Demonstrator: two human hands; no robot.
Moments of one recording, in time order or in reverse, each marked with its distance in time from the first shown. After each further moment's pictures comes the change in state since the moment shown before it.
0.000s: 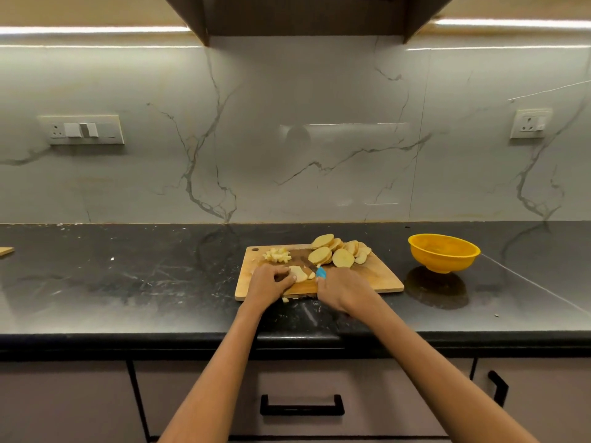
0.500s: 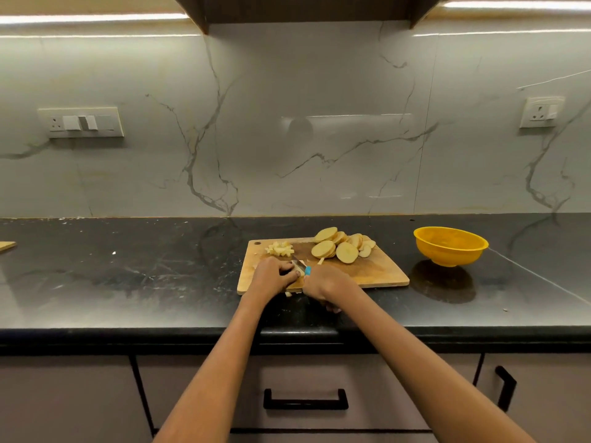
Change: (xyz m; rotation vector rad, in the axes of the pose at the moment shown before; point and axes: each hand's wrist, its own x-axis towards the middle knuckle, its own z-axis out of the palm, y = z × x) left_hand 0.008 -0.002 -0.002 0.031 -0.111 0.004; right_hand 0.021 -0.025 0.010 0.000 -0.170 0.042
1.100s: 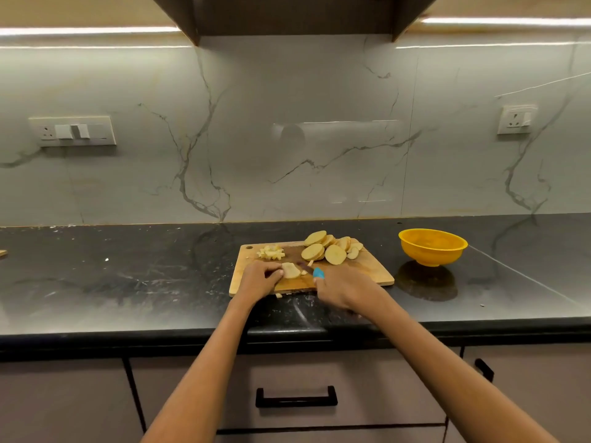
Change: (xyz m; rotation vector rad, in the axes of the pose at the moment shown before) left_hand -0.009 0.003 -0.005 -0.026 0.046 -0.034; right_hand -0.053 0.029 -0.022 -0.047 0.097 -0.058
